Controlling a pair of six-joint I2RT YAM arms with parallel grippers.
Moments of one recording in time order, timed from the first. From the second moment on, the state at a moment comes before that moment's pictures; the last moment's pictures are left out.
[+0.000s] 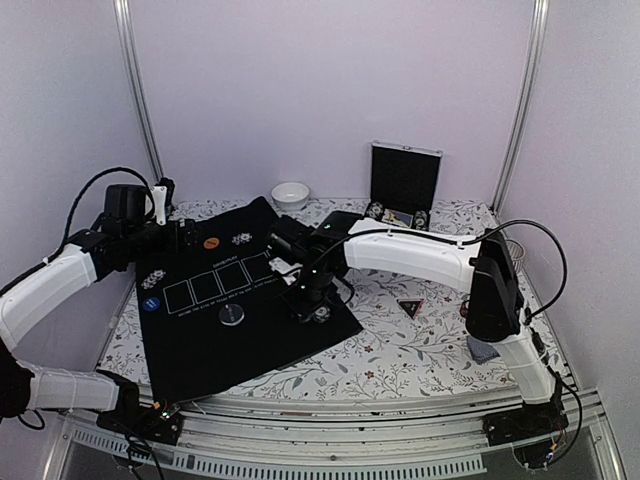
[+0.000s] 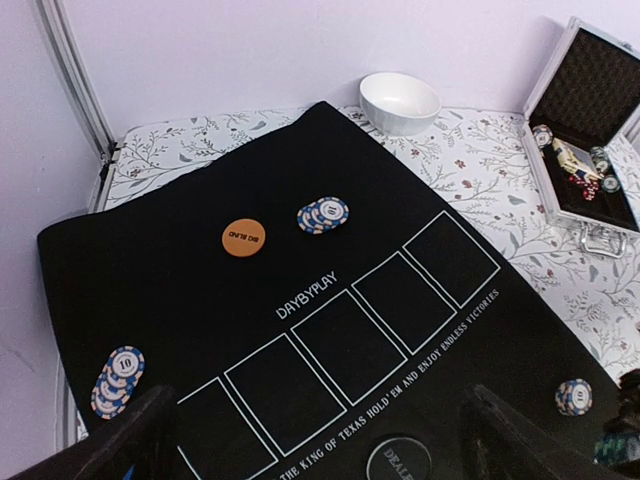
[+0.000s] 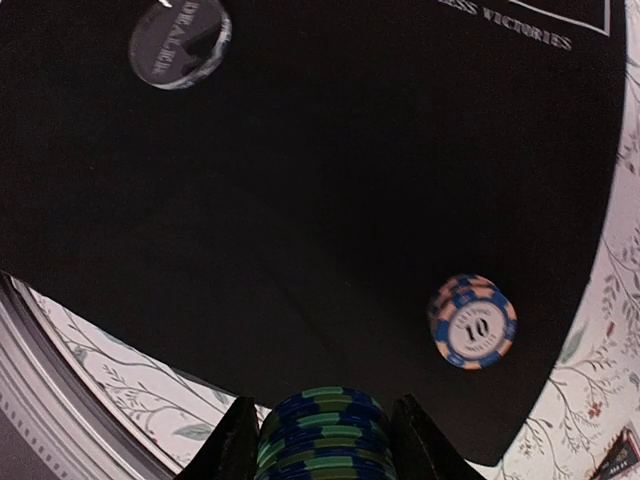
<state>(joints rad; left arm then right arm) -0.24 1.11 0.87 -0.31 -0.06 -0.11 1.07 2.31 2.14 -1.05 0.02 0.27</state>
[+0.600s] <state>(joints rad) -0.24 1.10 0.87 -0.30 -0.06 -0.11 1.10 2.50 2.23 -1.12 0.05 0.26</state>
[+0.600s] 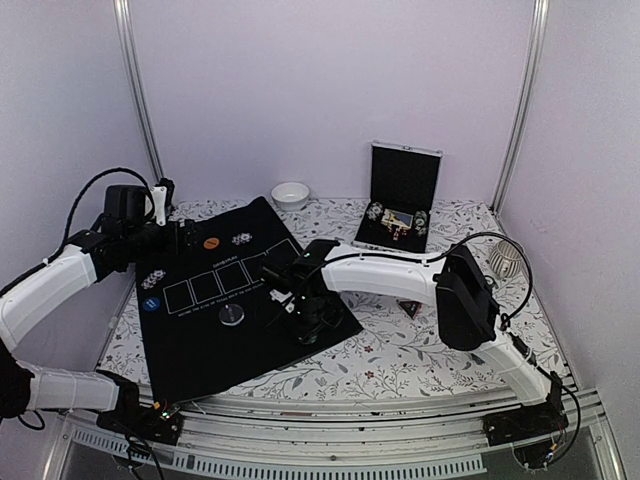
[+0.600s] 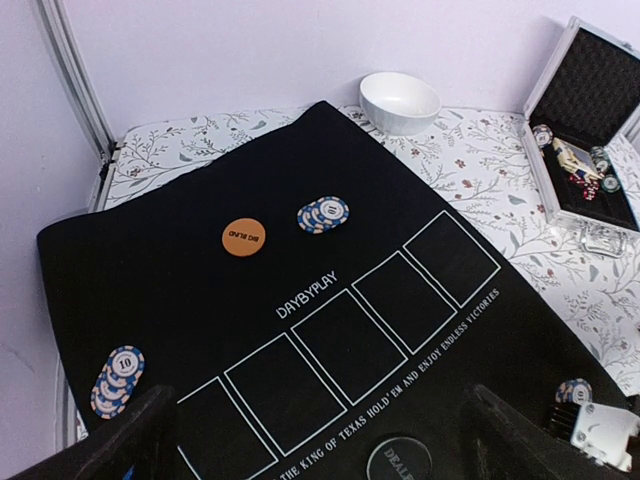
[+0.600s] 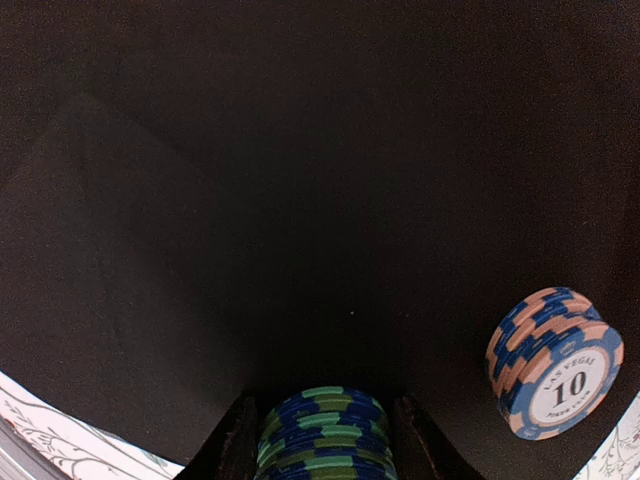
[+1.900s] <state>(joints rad) -0.24 1.10 0.87 -0.30 -0.06 -0.11 1.11 2.47 2.22 -1.08 -0.02 0.22</state>
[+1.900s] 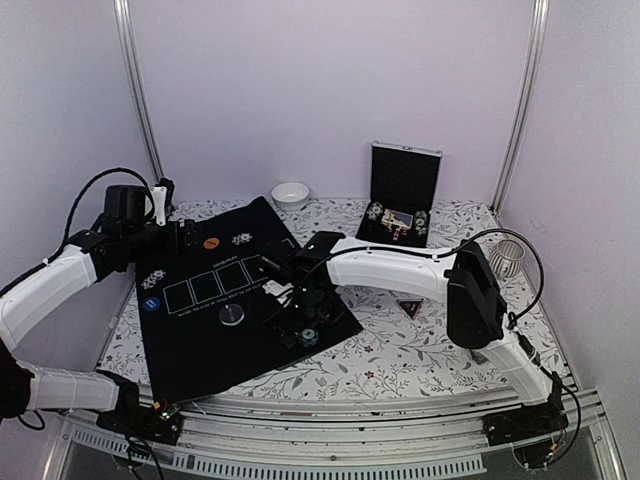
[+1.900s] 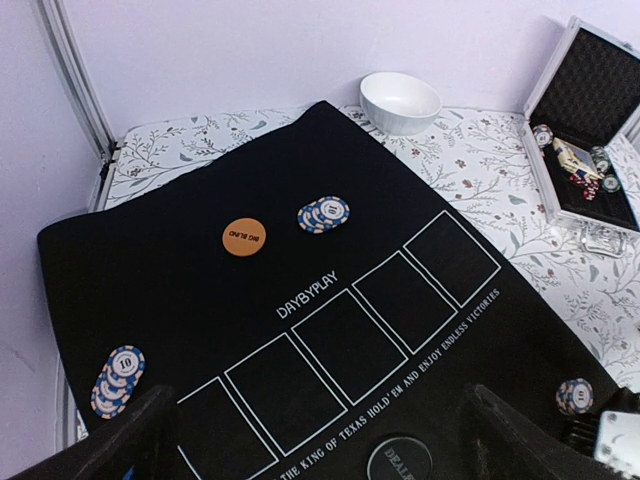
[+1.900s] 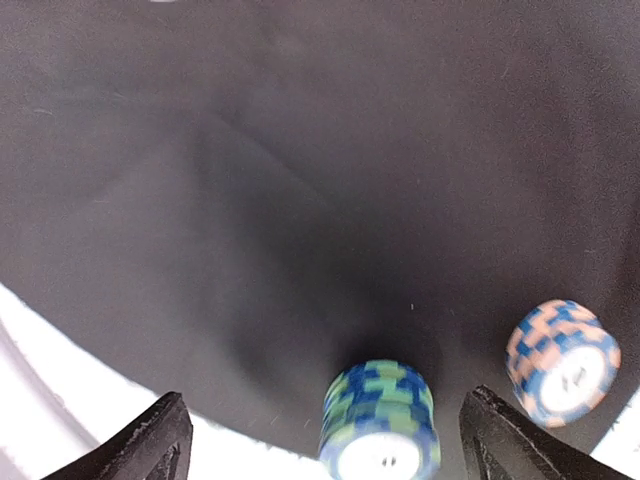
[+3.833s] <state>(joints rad) -0.24 1.09 0.85 -0.30 -0.06 -0.10 0.10 1.88 1.24 -0.70 0.24 0.28</state>
